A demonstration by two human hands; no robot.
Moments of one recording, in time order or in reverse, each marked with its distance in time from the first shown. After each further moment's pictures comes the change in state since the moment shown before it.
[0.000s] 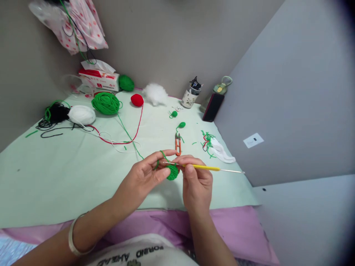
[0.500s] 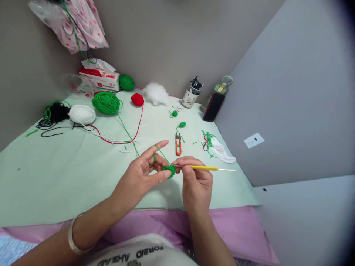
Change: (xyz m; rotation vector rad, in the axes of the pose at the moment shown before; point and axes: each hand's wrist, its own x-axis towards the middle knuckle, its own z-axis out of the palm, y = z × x) left_hand 0.004 -0.001 -0.003 -0.005 0.066 0.025; right_hand -0.001 -0.002 0.000 -0.030 0.033 0.021
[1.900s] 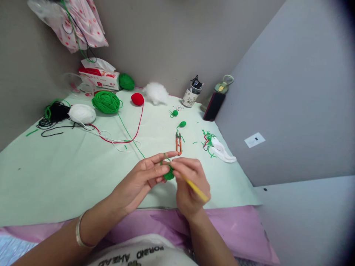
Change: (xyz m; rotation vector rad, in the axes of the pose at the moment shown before) left_hand 0.005 -0.005 0.001 -0.337 -0.063 -0.227; right_hand -0.005 0.006 -0.002 -0.543 -0.037 -0.540
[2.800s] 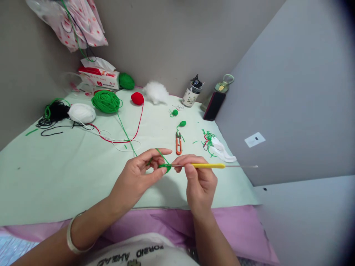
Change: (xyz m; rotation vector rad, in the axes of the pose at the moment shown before) left_hand -0.008 0.006 -0.001 0.542 0.148 0.305; right_hand 0.013 -0.006 -0.006 0.348 -0.073 0.318
